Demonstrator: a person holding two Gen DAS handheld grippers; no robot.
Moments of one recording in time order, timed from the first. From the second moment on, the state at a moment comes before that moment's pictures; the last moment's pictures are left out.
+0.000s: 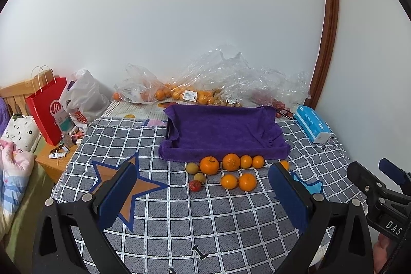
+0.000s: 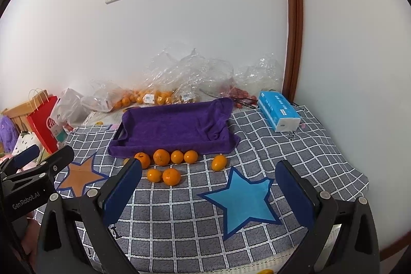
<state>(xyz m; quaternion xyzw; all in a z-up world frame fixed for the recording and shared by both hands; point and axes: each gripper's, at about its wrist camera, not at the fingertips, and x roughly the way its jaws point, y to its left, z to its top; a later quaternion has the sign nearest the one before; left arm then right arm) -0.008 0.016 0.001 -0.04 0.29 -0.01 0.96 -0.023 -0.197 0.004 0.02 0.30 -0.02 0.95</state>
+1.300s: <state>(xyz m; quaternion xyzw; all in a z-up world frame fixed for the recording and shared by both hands) -0.015 0.024 0.002 -0.05 0.29 -0.01 0.96 -0.027 -0.187 0.006 0.02 0.30 -0.01 0.96</state>
